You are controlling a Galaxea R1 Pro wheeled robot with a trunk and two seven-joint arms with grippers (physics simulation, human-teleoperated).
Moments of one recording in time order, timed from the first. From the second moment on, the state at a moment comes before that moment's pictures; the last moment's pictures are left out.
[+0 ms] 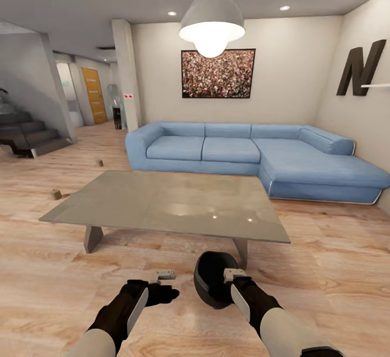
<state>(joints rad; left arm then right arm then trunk) -0.54 -0.12 -0.04 -0.63 0.05 0.58 -0.14 -0.69 0.17 0.02 -0.32 -0.06 0.44 0.00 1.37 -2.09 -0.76</state>
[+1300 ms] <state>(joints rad) -0.54 -0.12 -0.04 -0.63 0.05 0.58 -0.14 -0.69 0.17 0.02 -0.32 -0.06 0.44 0.01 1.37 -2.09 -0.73</state>
